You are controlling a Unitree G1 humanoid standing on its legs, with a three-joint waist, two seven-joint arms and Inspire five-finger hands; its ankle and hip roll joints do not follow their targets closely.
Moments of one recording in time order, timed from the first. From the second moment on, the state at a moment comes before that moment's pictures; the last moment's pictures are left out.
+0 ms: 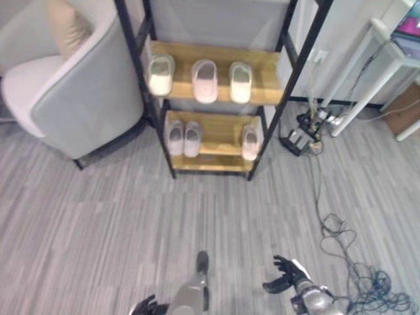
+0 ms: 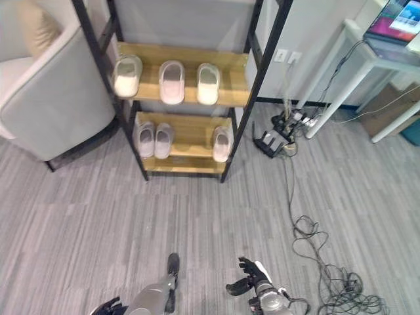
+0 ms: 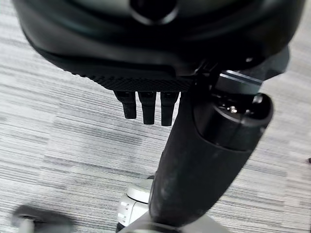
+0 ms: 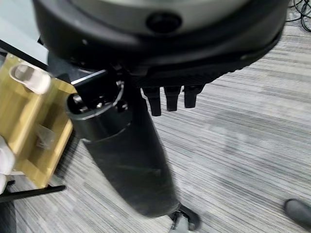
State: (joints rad) left arm -0.03 0.22 0.00 1.38 -0.26 -0.11 0.08; right arm 0.00 -0.26 0.34 0.92 0.04 -0.10 -0.06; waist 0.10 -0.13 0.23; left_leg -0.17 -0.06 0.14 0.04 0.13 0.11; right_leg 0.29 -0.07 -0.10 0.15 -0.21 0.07
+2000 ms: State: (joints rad) left arm 0.40 0.60 -0.34 0.04 -0.23 -0.09 -0.24; right arm 0.12 -0.44 0.30 0.67 -0.12 -0.12 -0.03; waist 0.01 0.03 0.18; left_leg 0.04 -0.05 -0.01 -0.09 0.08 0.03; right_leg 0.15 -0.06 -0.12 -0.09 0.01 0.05
